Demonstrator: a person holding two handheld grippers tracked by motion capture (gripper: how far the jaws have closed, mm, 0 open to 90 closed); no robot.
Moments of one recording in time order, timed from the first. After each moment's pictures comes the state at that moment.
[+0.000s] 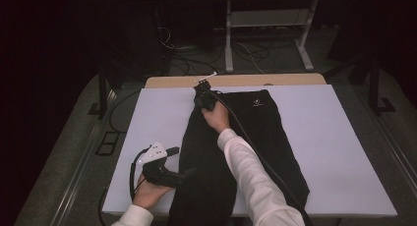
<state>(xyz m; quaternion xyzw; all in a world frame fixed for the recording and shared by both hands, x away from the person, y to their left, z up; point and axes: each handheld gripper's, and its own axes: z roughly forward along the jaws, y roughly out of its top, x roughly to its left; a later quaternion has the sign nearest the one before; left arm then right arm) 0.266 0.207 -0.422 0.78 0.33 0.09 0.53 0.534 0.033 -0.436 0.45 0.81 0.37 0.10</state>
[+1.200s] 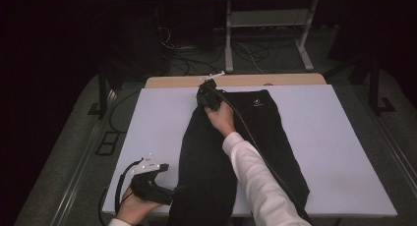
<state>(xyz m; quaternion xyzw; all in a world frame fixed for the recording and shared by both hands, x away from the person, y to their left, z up) 0.234 0.229 -0.423 0.82 0.35 0.06 0.45 0.515 0.014 -0.416 0.44 0.79 0.41 0.12</state>
